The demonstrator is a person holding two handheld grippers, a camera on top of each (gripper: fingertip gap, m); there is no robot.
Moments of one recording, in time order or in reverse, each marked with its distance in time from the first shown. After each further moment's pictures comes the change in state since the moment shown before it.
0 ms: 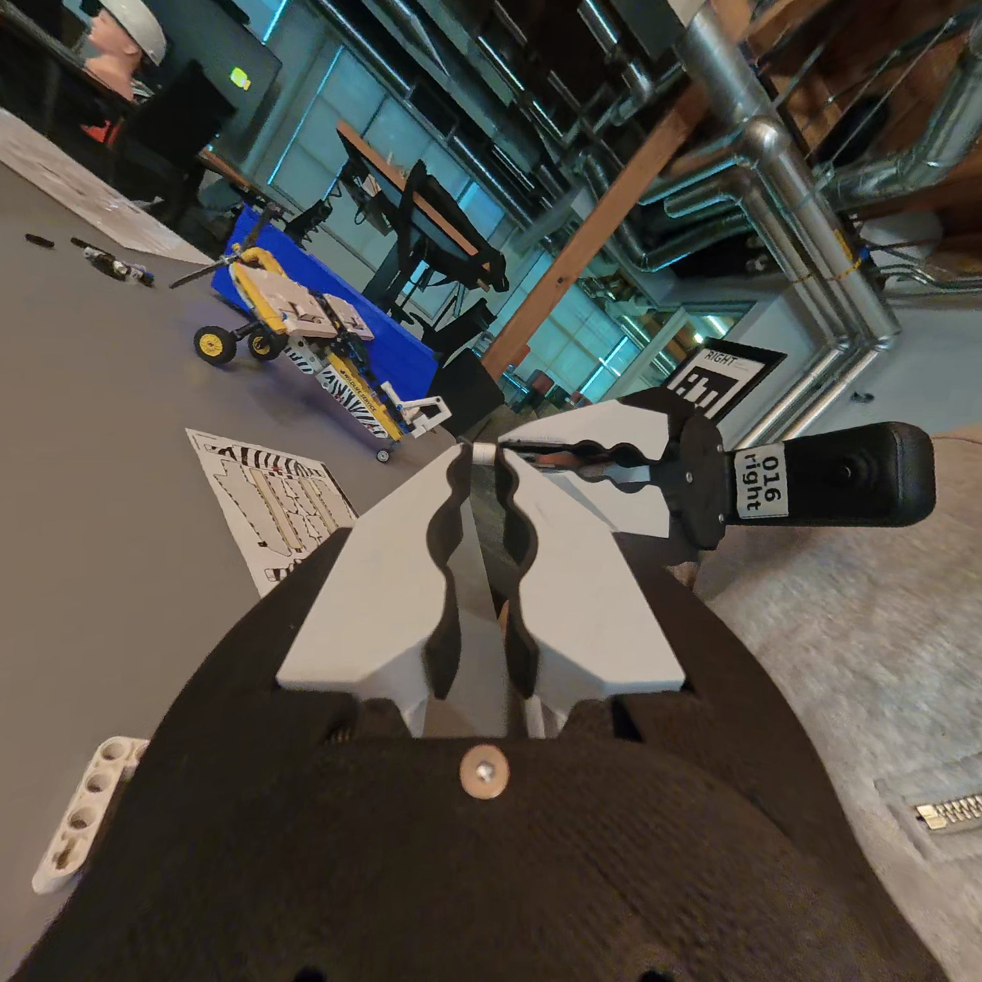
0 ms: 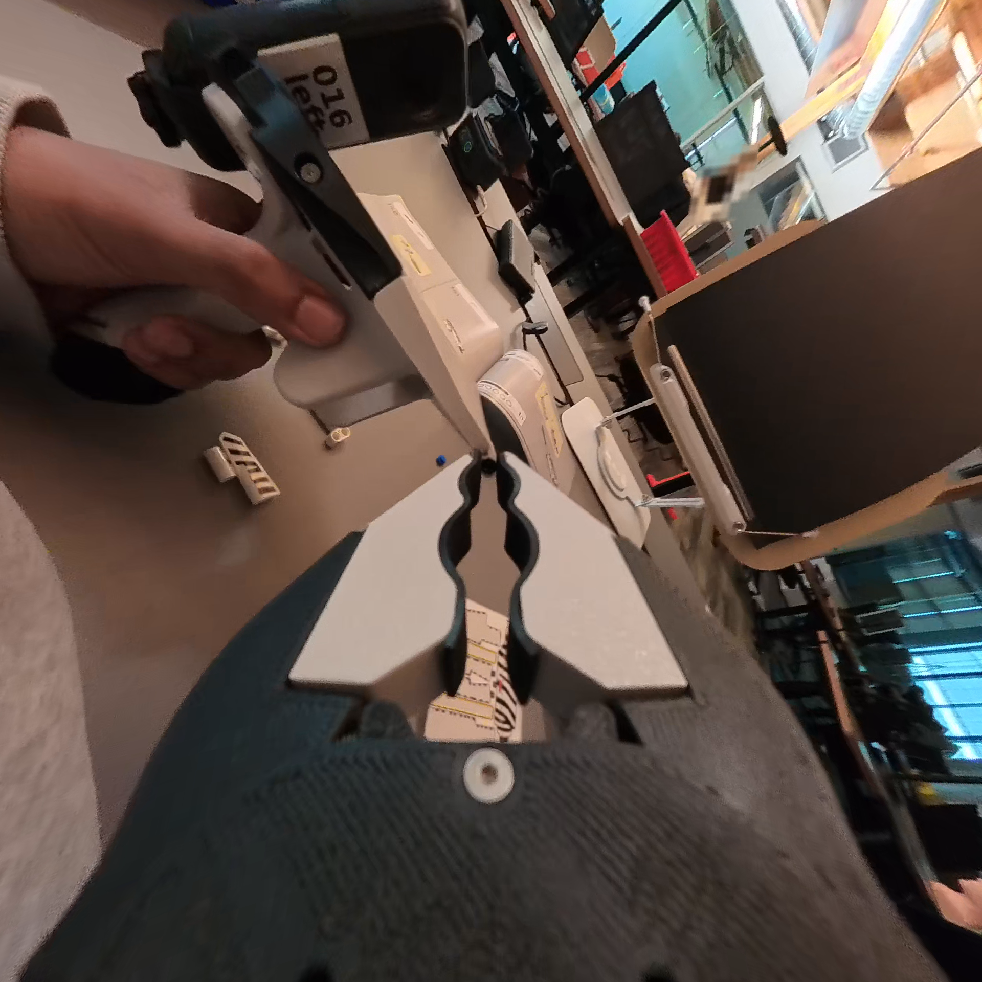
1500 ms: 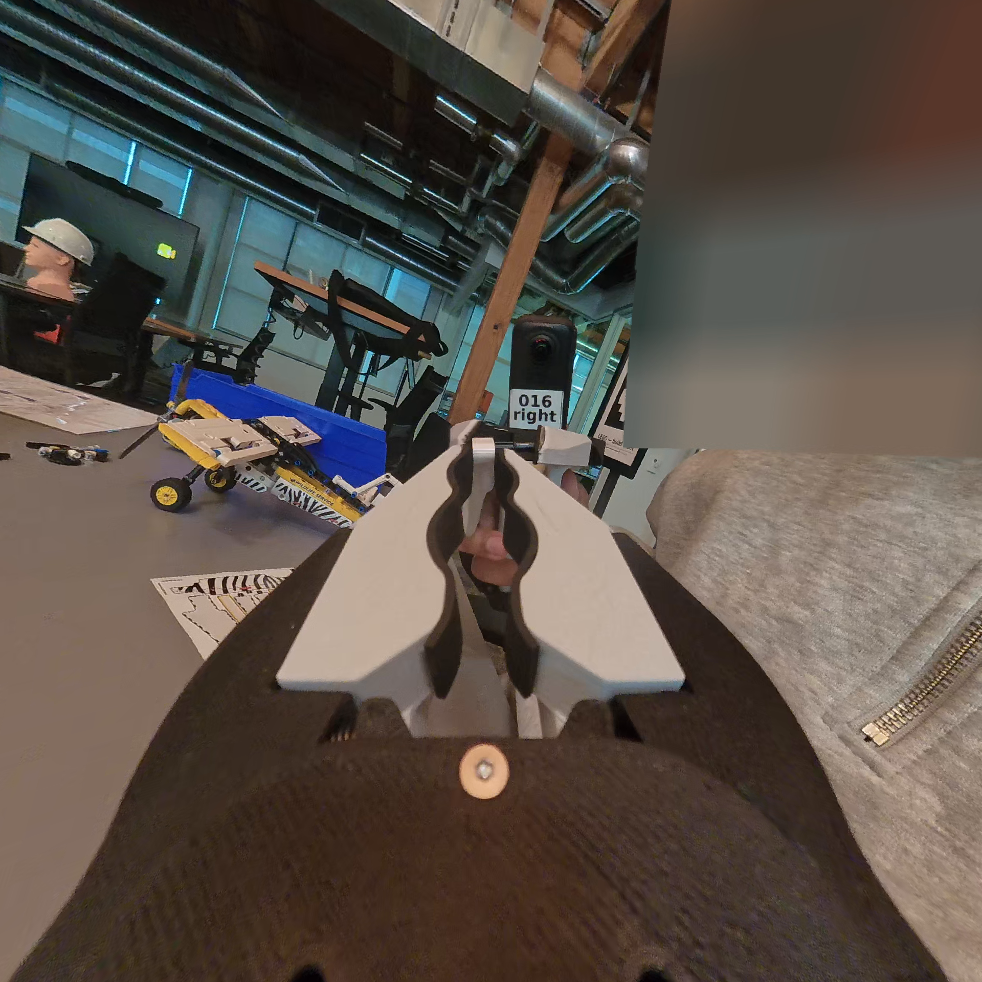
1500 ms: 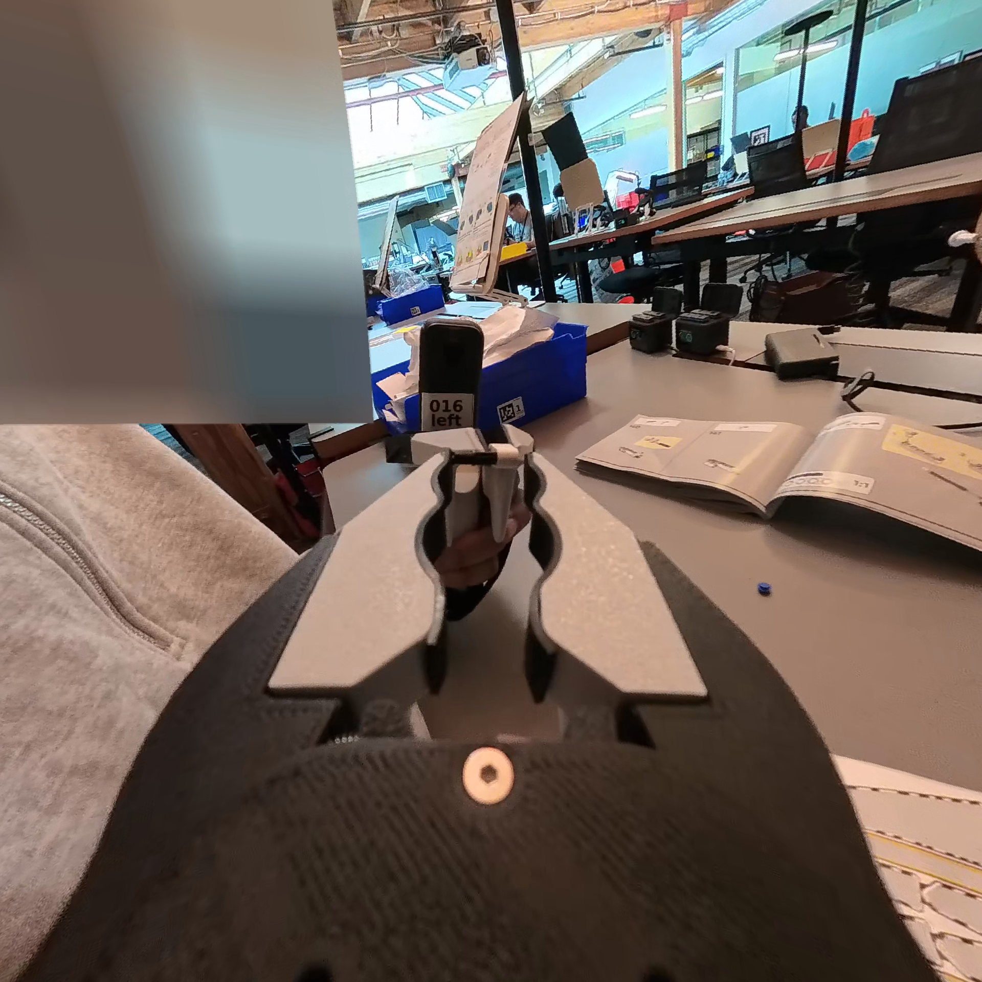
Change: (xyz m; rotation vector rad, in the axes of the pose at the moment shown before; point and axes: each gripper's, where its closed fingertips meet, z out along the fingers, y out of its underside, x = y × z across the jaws) left arm 0.052 -0.020 -0.014 0.114 0.166 0.267; right arm 0.008 -0.051 -0.028 0.518 -0.548 1.008
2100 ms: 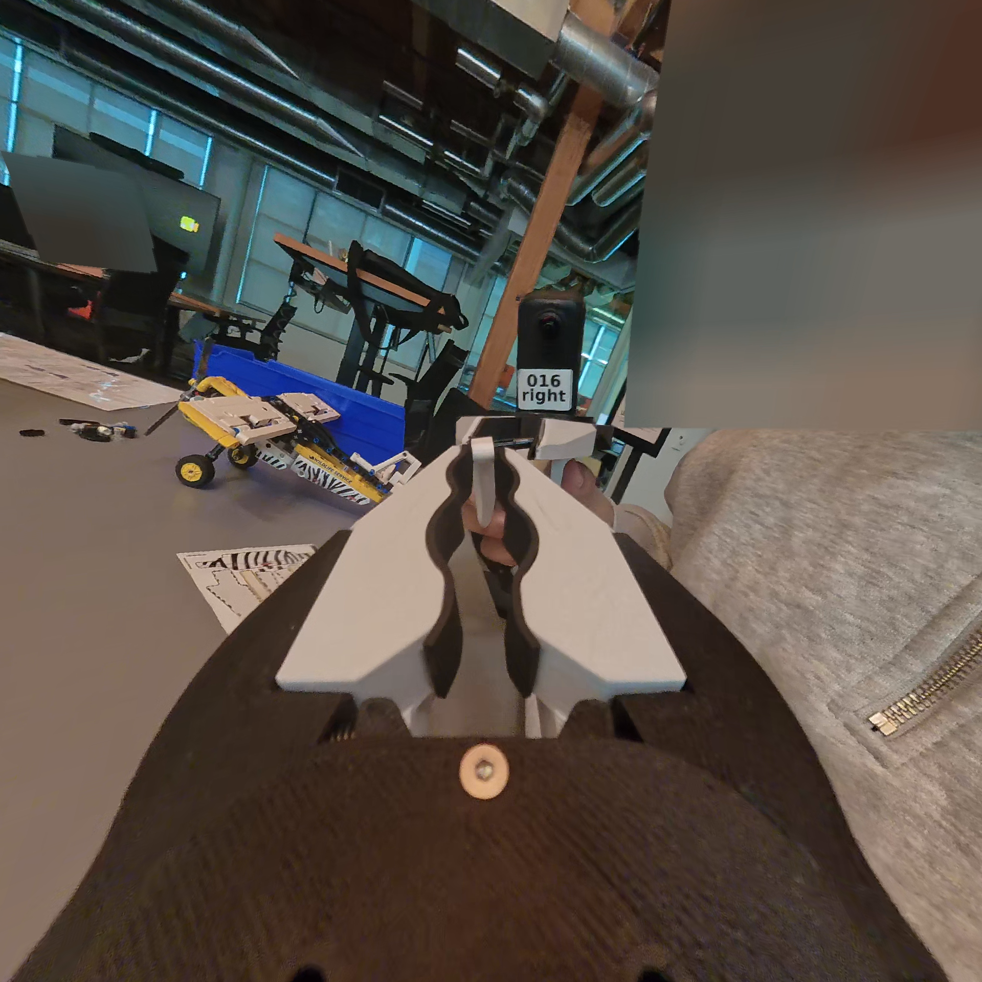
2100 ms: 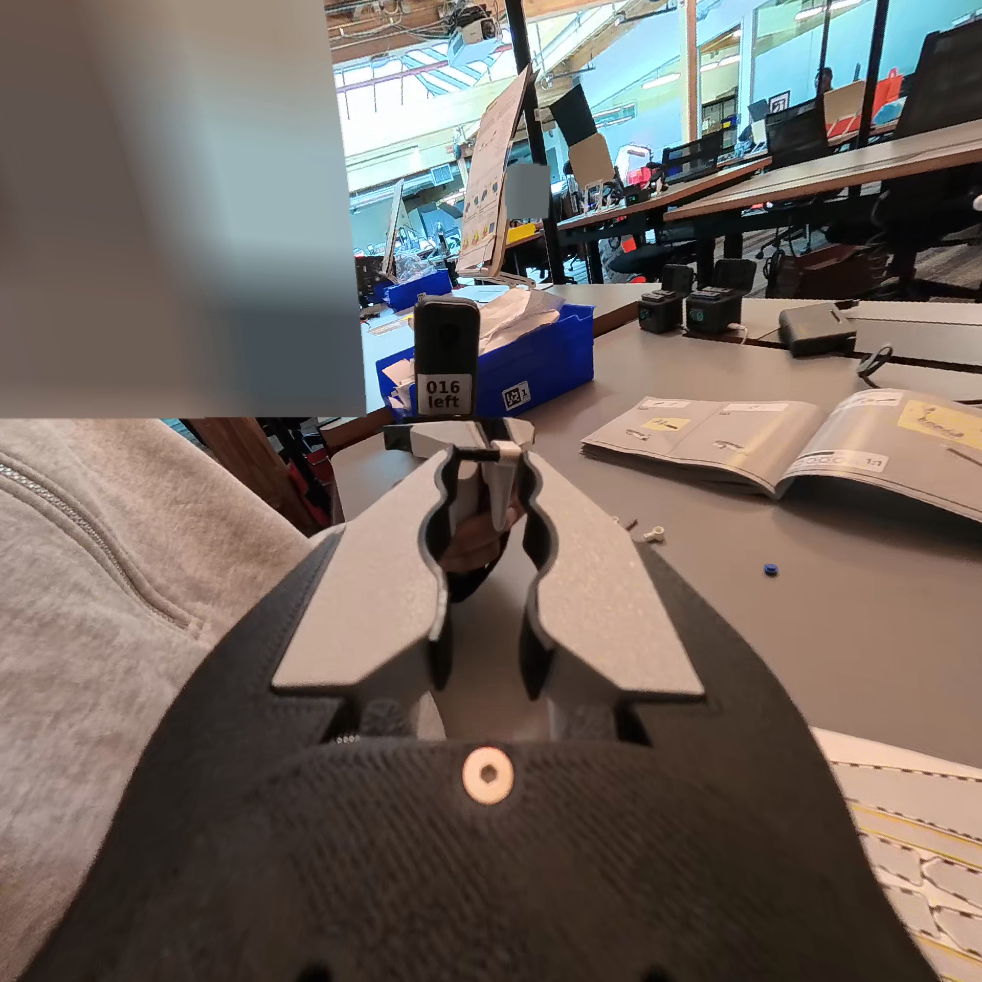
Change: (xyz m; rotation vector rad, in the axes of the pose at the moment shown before) left arm -0.004 0.008 0.001 -0.060 -0.049 0.020; right arm 0.003 0.006 -0.003 -0.032 -0.015 0.028
